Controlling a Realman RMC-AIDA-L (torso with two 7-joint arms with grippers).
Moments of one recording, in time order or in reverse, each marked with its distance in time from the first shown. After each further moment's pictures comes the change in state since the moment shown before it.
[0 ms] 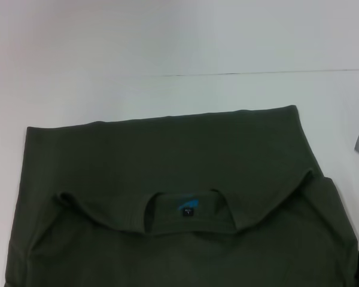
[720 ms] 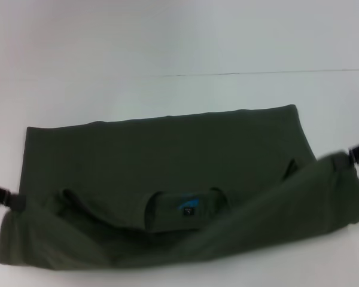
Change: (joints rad) left arm -0.065 0.102 -0.474 -0.023 -0.107 -0.032 0.076; right arm -0.013 -0.121 0.488 -0.029 0.192 0.026 -0.040
